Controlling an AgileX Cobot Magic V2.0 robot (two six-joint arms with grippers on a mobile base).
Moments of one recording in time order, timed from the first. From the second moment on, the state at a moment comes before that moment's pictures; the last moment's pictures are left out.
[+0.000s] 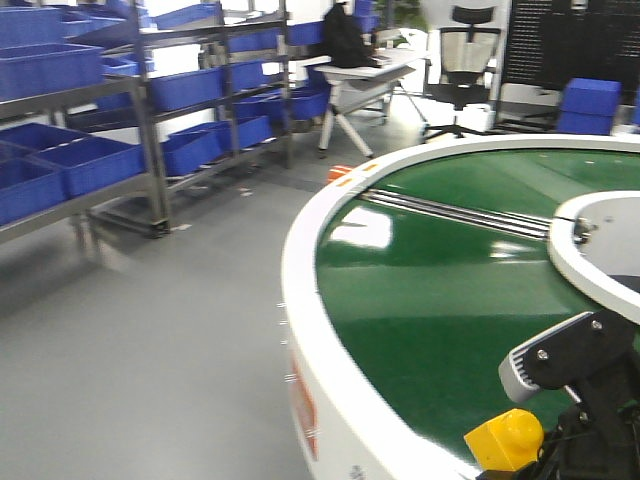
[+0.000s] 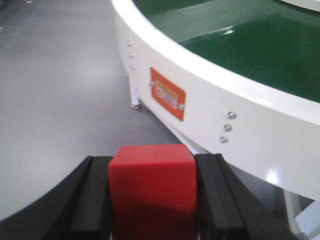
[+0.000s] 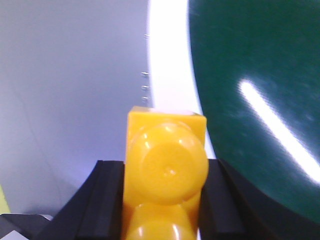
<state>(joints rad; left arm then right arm) -0.29 0.61 -0.73 -0.13 0.68 0.12 0.49 1.04 -0.89 -0.06 0.76 0.00</state>
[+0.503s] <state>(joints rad) -0.29 0.61 -0.73 -0.13 0.68 0.12 0.49 1.04 -0.89 -0.06 0.76 0.00</state>
